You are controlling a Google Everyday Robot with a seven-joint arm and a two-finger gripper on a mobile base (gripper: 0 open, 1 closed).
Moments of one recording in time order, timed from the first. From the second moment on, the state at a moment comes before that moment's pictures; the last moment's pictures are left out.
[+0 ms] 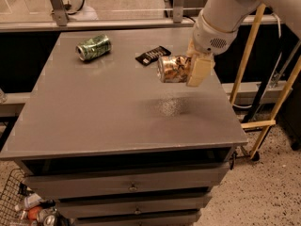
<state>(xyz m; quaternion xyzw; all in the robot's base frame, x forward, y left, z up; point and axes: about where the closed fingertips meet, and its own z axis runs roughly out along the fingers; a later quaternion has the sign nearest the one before) 0.578 -0.119 0.910 -0.70 0.70 0.00 0.16</state>
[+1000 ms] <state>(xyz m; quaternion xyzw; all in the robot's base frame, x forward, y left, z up) 0.676 -0.158 0.898 -0.61 0.78 -0.06 0.13</state>
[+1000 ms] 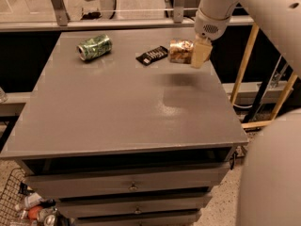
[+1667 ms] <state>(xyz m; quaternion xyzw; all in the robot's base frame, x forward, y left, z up) 0.722 -0.164 0.870 -0.57 0.81 -0.10 0.09</state>
